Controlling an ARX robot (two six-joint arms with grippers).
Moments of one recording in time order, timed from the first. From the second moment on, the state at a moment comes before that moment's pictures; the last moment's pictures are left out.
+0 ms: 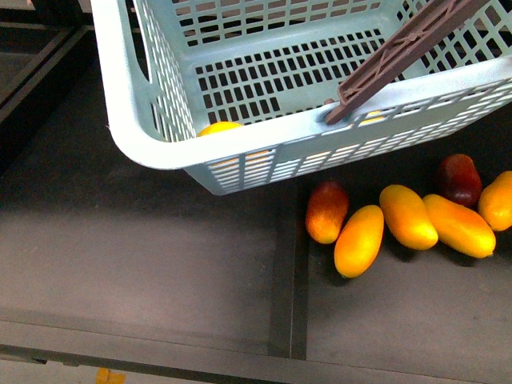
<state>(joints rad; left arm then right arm) -0.61 1.92 1.74 -0.34 0.32 -0.87 0.00 0.20 0.02 0.20 0.00 -0.01</state>
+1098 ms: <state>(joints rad) -0.53 1.92 1.62 -0.16 -0.14 -1.10 0.00 0.01 0.02 0.00 0.00 -0.01</state>
